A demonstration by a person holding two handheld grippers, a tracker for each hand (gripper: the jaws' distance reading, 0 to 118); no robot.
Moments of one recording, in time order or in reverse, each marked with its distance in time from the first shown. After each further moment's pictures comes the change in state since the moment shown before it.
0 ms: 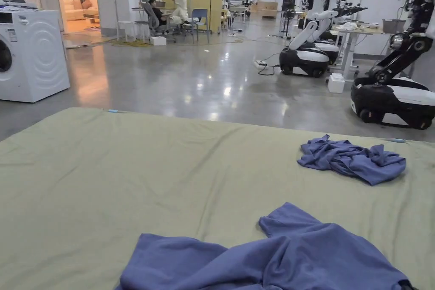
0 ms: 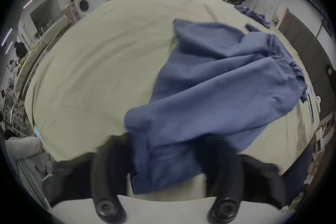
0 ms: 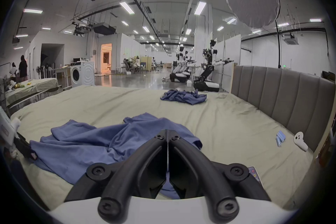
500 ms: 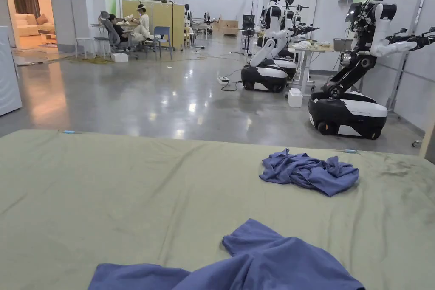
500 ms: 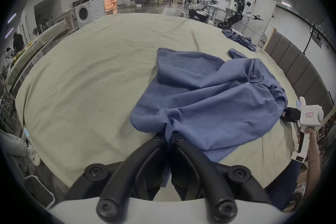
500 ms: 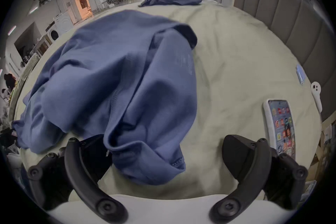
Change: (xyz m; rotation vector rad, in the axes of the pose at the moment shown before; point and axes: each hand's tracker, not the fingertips) left arm 0.005 -0.002 0.005 0.154 -0.092 0.098; right arm 0.058 -0.067 -0.088 -0.683 -0.012 -0.100
